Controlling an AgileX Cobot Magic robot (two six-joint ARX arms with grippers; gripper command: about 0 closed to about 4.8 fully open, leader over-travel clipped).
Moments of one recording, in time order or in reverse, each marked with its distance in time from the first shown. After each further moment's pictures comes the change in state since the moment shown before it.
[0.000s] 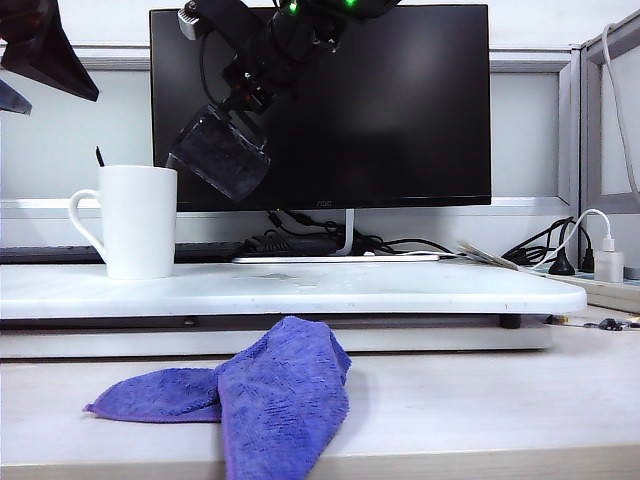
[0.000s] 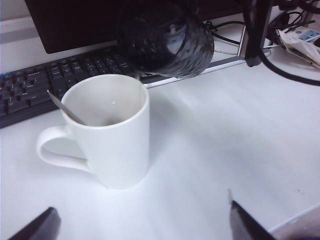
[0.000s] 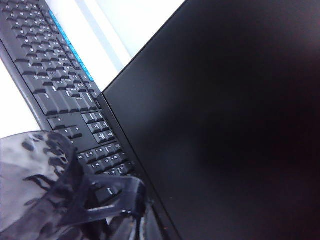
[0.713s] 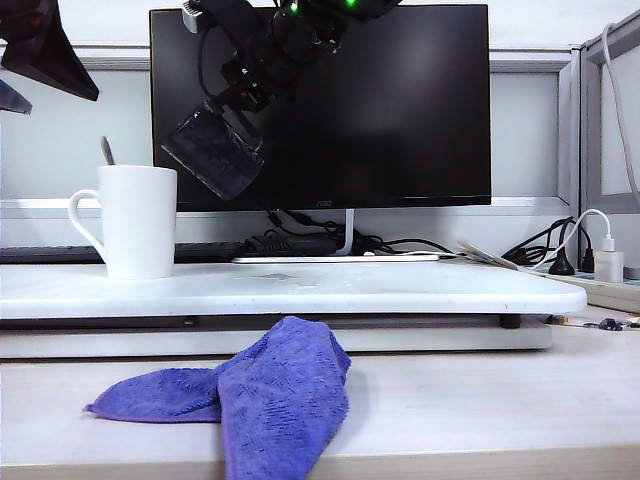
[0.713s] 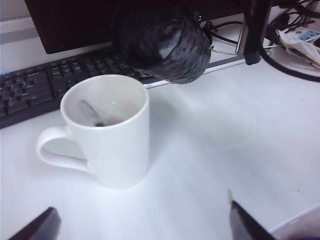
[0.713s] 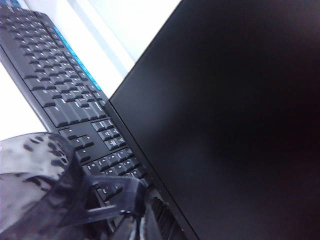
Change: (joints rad) left arm 0.000 0.000 0.000 0.001 0.000 0.000; right arm -0.001 0.000 0.000 0.000 -0.019 0.117
